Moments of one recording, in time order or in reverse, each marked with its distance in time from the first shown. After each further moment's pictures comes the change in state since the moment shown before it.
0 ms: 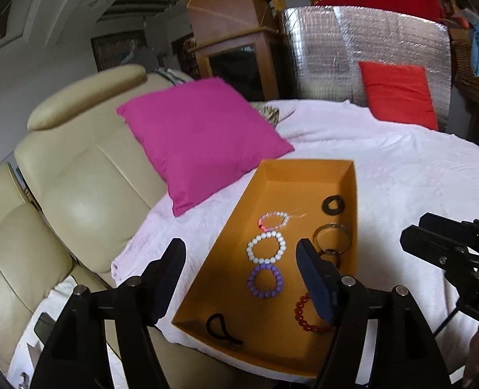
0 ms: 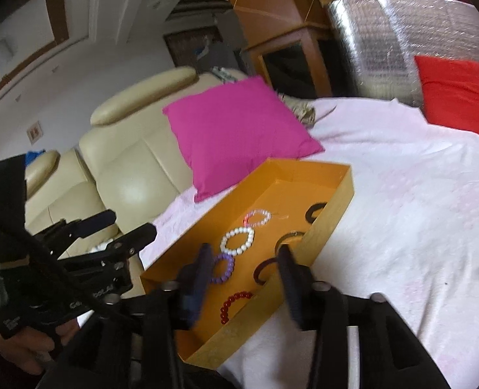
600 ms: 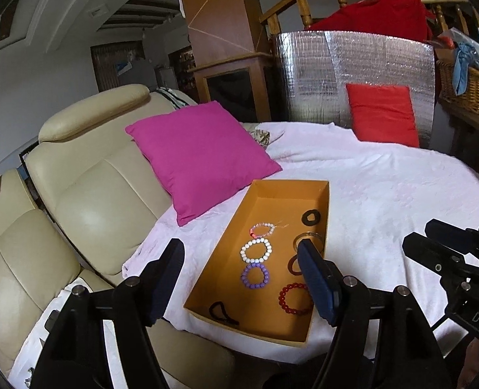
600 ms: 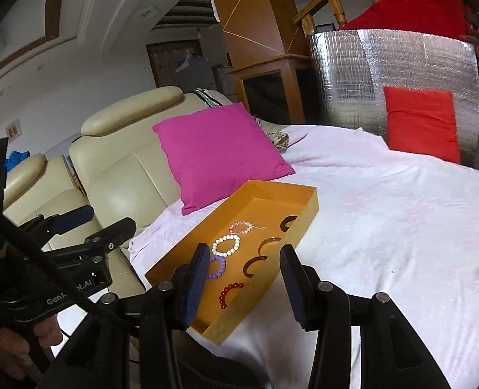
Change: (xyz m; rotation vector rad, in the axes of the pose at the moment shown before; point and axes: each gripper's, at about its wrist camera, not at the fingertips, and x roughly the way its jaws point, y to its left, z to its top) left arm -0.083 0.011 0.004 -0.017 -0.060 -0.041; right arm -0.084 0.050 0.001 -0.036 -0.052 -0.167
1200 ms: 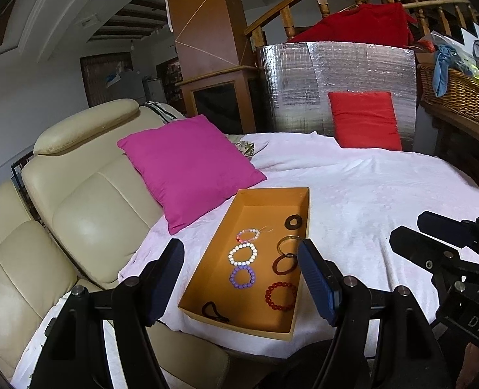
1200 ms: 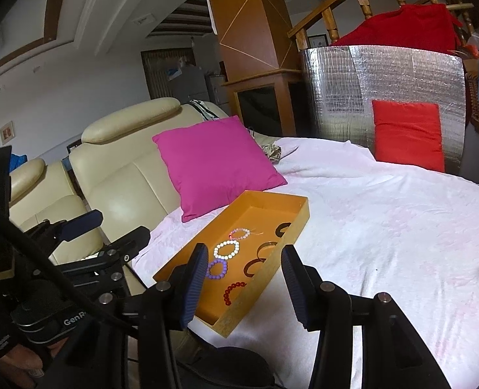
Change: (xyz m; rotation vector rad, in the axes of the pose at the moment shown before) left arm -0.032 -0.009 -0.003 0.032 -0.044 -0.053; right arm -0.047 0.019 -0.002 -0.011 -0.043 -0.045
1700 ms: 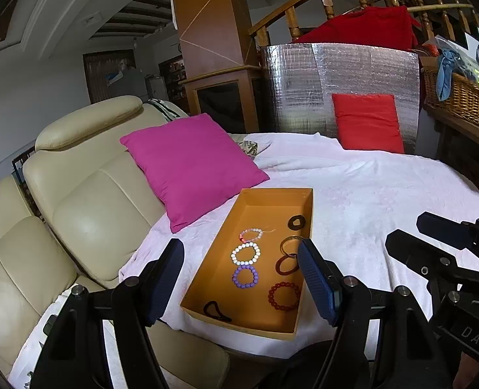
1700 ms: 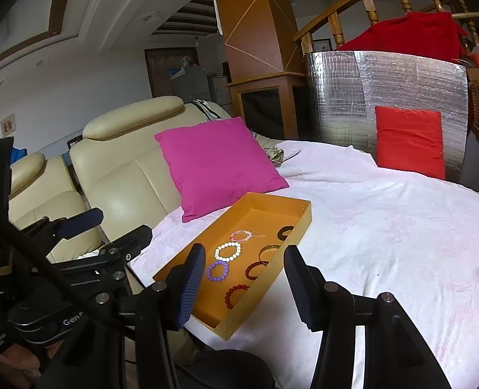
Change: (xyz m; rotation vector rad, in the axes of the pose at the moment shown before) left arm 0.000 0.007 -0.002 -0.023 0.001 0.006; right arm 0.002 0.010 0.000 -0.032 -0.007 -0.005
